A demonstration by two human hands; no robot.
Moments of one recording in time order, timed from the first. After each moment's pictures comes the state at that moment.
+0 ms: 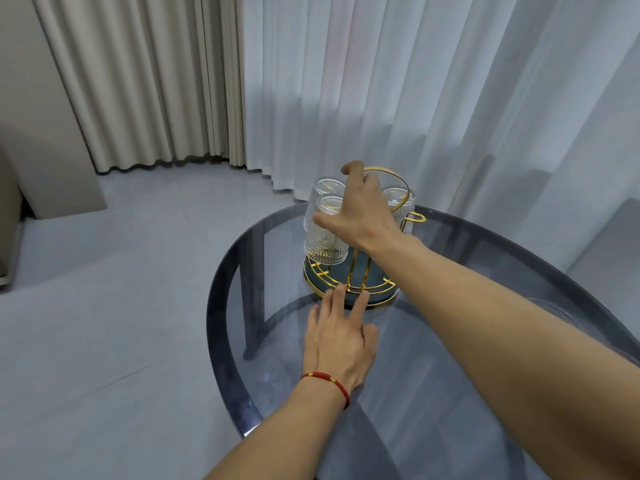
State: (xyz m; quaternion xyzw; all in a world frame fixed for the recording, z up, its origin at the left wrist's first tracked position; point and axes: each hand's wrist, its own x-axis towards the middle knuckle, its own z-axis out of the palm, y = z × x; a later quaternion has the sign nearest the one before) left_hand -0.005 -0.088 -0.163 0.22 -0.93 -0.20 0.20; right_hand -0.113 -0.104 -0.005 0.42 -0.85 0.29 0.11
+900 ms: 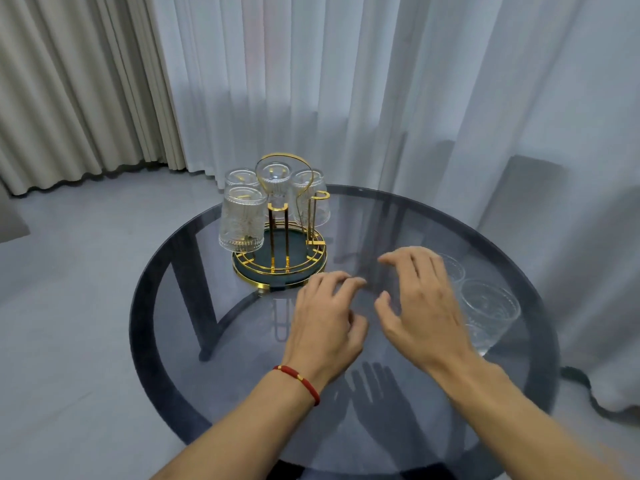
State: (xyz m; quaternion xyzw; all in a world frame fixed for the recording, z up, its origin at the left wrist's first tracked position) left_hand 0.001 0.005 -0.110 0.04 -0.92 -0.24 0.30; right_hand -0.070 0.144 -0.077 0.36 -0.87 0.25 0.24
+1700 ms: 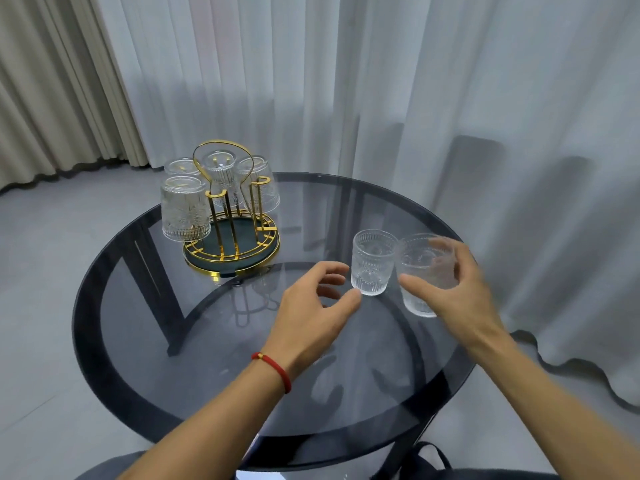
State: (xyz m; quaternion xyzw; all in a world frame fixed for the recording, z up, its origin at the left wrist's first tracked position) left_hand 0.003 0.073 -0.090 0.08 -0.81 -0.54 0.19; right_hand -0.103 0.277 -0.091 0.16 -0.82 0.55 0.08
